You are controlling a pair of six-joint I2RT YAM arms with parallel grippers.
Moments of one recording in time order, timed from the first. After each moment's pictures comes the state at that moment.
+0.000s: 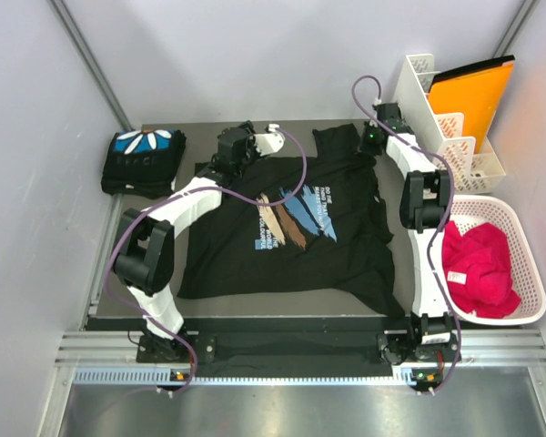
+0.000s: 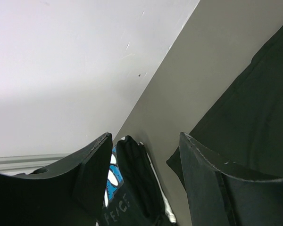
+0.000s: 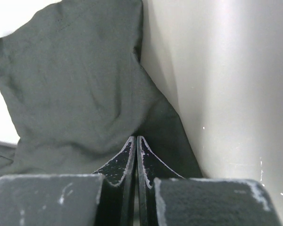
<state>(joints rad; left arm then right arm) -0.43 1.78 1.31 0.18 -0.25 0.92 0.08 2.56 2.26 -0.50 -0.19 0.30</state>
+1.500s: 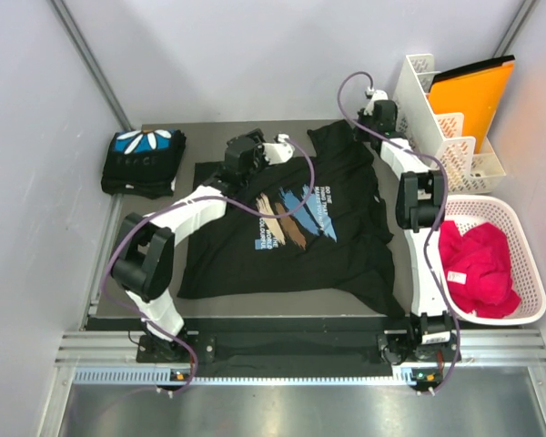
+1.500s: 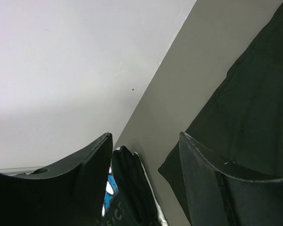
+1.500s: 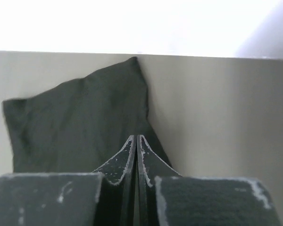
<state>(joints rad) -0.50 1.74 1.23 0.25 -0.25 0.93 0.10 2.62 2.26 -0.09 -0.16 0.16</state>
